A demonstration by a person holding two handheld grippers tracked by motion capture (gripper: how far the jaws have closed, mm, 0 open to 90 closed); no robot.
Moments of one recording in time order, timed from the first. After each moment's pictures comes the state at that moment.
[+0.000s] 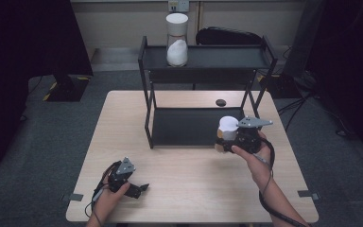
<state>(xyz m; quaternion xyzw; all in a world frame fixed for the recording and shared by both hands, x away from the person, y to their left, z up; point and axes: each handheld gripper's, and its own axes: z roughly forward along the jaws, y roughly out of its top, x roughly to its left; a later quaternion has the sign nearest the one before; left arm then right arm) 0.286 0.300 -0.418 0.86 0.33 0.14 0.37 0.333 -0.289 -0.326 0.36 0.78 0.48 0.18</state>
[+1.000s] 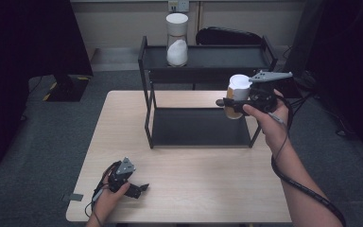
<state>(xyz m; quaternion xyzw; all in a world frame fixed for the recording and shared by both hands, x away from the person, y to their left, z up) 0.286 0.300 -0.418 0.86 0.33 0.14 0.37 0.362 -0.294 -0.202 0.36 0.78 0.47 0.22</state>
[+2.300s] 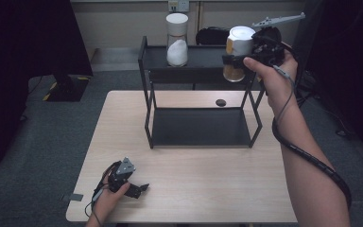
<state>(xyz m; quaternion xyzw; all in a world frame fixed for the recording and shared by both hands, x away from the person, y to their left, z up) 0.287 0.300 -0.418 0.86 0.33 0.14 0.37 0.376 -0.269 -0.092 0.36 0.76 0.48 0.25</state>
